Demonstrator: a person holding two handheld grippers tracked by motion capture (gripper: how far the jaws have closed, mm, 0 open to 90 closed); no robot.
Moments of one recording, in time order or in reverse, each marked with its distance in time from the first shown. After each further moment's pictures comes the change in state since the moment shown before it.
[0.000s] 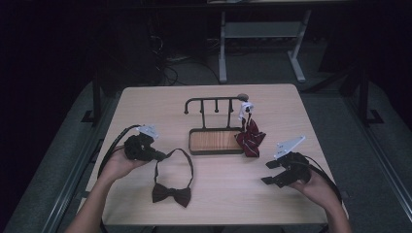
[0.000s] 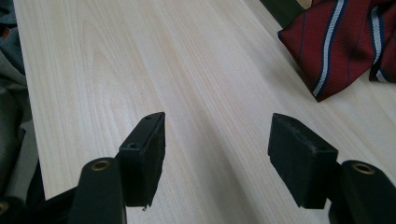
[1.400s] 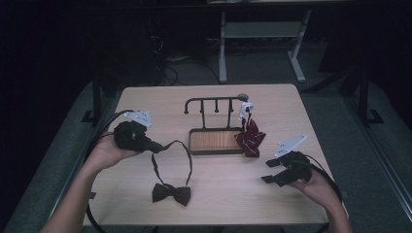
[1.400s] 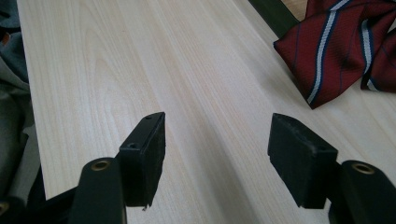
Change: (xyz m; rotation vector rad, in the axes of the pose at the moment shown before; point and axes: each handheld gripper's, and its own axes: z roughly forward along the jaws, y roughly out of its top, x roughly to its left) left arm -0.022 0.039 -0.062 -0.019 -0.071 0.129; right arm 0.000 0.002 -0.004 -0.024 -0.006 -0.013
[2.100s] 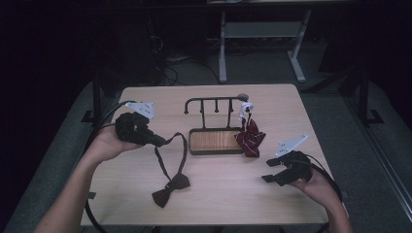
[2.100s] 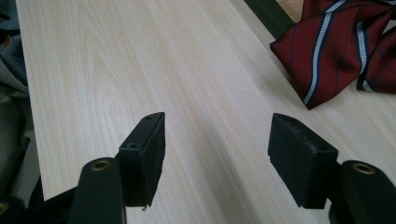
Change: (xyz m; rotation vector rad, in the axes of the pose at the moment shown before) left arm -0.002 0.027 -0.014 0.001 -0.004 0.042; right arm -0.001 0.000 -0.001 -0.009 -0.001 0.002
